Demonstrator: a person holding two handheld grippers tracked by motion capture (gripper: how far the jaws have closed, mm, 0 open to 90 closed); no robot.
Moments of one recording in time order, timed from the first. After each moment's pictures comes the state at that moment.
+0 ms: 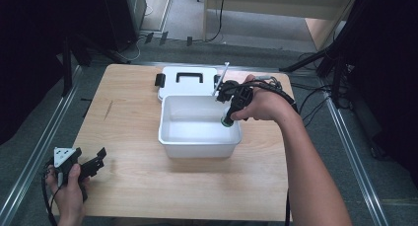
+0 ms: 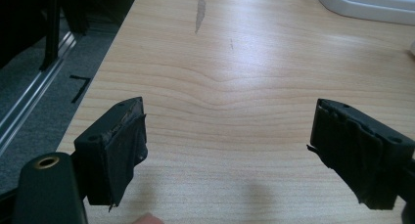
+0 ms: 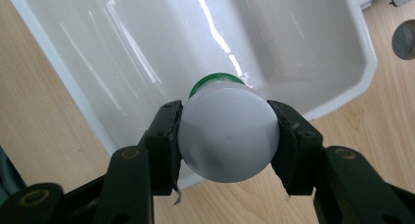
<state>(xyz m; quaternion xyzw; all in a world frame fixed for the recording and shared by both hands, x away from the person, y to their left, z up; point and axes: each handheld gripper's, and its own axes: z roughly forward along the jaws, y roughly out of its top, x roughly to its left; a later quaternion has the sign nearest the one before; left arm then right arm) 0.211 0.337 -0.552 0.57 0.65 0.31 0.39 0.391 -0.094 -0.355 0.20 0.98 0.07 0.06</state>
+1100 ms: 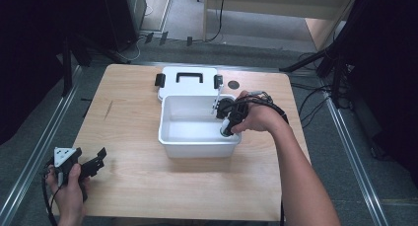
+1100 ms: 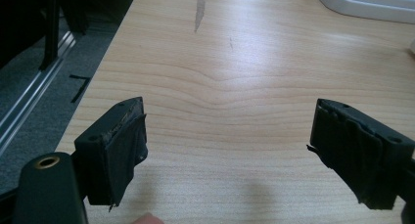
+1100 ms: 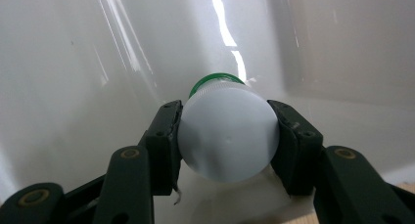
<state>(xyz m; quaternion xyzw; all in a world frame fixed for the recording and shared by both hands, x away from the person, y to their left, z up) 0.212 0.337 -0.552 0.57 0.65 0.31 0.39 0.396 -0.096 -0.421 0.11 0.99 0.06 0.06</state>
